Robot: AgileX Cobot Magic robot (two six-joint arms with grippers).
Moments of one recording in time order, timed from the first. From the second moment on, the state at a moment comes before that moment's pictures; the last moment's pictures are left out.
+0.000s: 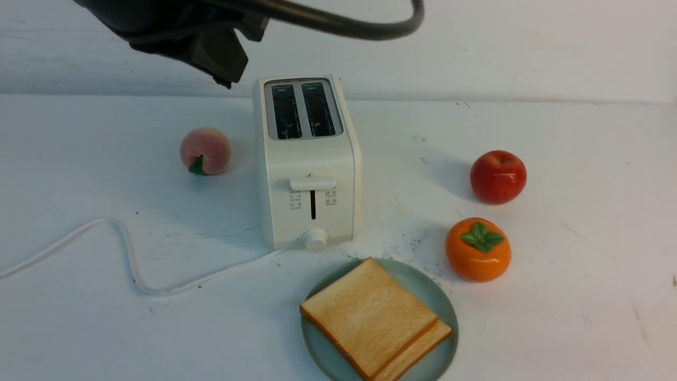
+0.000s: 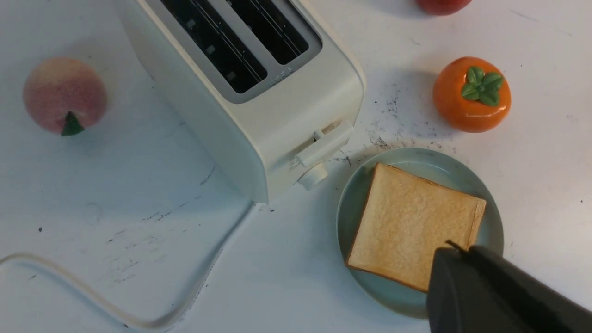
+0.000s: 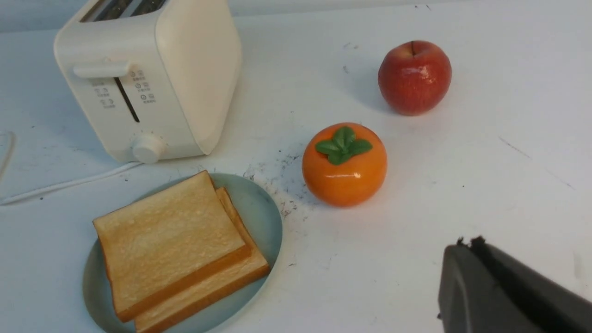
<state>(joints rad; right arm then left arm) 0.24 0.35 -0.34 0.14 0.38 0.02 -0.45 1.47 -1.81 -0.12 1.25 -0.03</state>
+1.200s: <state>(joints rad) 0.18 0.19 -0.17 -0.01 0.39 0.02 -0.45 1.47 -1.81 -0.13 1.25 -0.04</state>
